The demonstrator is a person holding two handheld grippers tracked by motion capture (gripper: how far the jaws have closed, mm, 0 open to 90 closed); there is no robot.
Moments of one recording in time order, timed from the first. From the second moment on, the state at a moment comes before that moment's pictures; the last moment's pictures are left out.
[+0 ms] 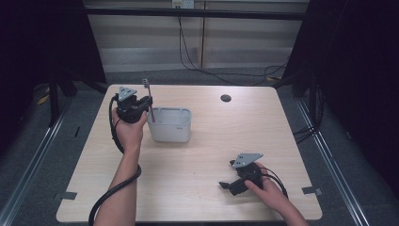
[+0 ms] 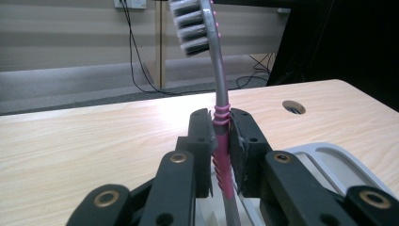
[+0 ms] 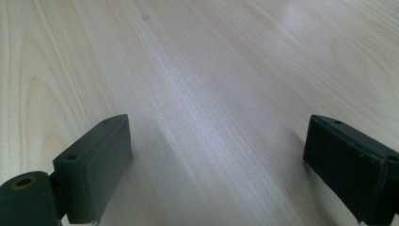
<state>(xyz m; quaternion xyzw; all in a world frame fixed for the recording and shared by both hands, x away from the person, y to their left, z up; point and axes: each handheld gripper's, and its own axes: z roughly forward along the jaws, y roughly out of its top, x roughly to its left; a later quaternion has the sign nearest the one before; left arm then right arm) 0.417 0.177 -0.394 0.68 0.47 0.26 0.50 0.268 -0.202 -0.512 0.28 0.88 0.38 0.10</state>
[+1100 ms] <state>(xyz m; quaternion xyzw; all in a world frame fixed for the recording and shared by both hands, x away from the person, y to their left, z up) 0.405 0.177 -0.404 0.70 0.46 0.25 0.49 0.268 -0.202 -0.512 0.28 0.88 0.38 0.10</state>
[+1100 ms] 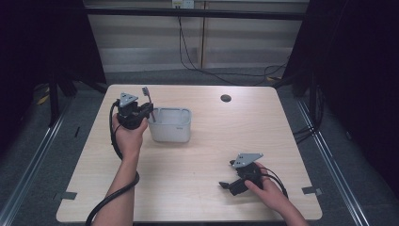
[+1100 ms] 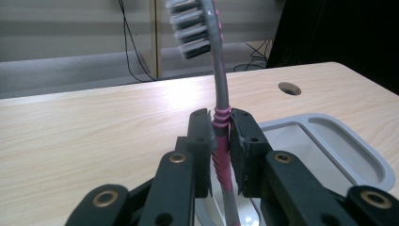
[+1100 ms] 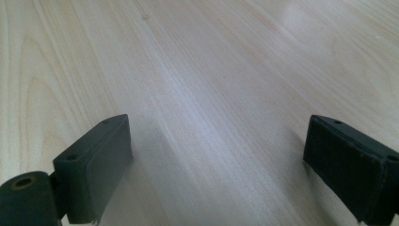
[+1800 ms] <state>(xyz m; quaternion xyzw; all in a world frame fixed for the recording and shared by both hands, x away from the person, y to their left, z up) 0.400 0.173 -0.412 0.71 0.46 0.24 0.48 0.268 -0.202 -0.512 0.28 0.88 0.38 0.10</state>
